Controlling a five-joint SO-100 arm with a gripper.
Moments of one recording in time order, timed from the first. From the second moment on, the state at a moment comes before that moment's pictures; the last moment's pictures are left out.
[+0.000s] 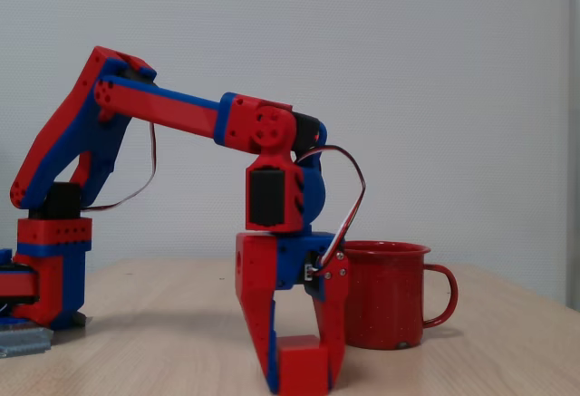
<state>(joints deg) 27.1 51.4 65.8 73.6 -36.7</state>
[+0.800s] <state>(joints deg) 24.3 70.4 62.9 90.0 -23.9</state>
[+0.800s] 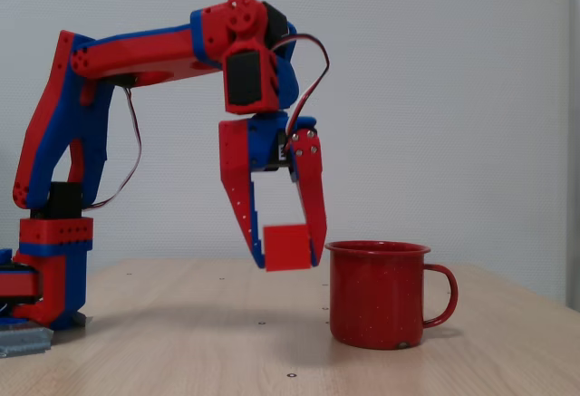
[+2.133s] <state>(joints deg) 0.9 82.7 52.6 99.4 -6.7</state>
